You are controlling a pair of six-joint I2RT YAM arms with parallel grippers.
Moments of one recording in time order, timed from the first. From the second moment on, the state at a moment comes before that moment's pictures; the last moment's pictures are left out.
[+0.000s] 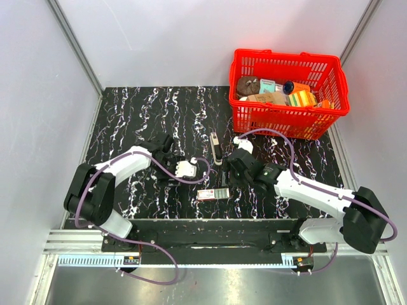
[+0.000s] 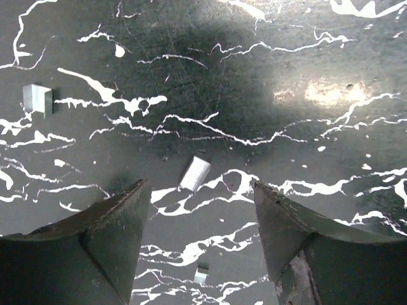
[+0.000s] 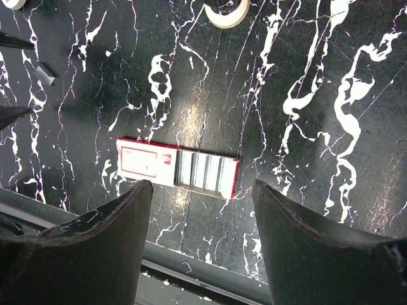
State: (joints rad) left arm -0.42 1.52 0.92 -0.75 0.39 1.21; right arm 0.89 1.27 0.84 -0.41 0.22 0.73
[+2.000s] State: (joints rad) left arm -0.43 1.64 0.96 -0.61 0.28 0.98; right arm 0.87 1.23 0.84 -0.42 0.22 0.71
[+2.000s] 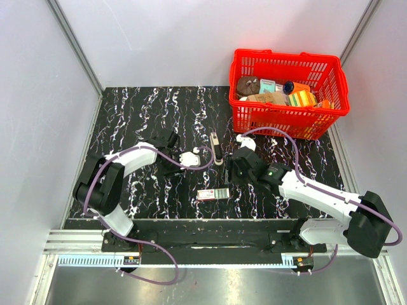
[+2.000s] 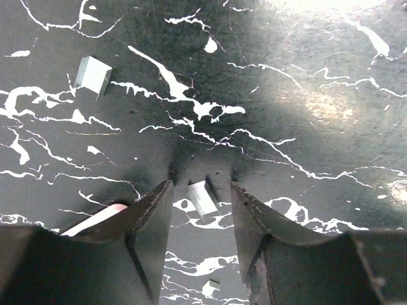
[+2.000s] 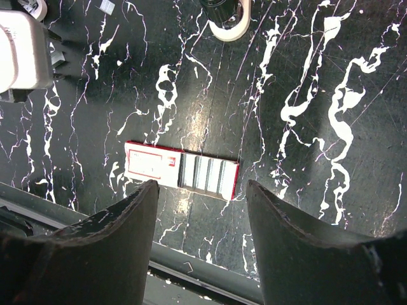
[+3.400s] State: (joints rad) left arm -0.47 1.61 0.99 -0.65 0.22 0.83; right arm 0.87 1.18 0.84 -0.46 0.22 0.70
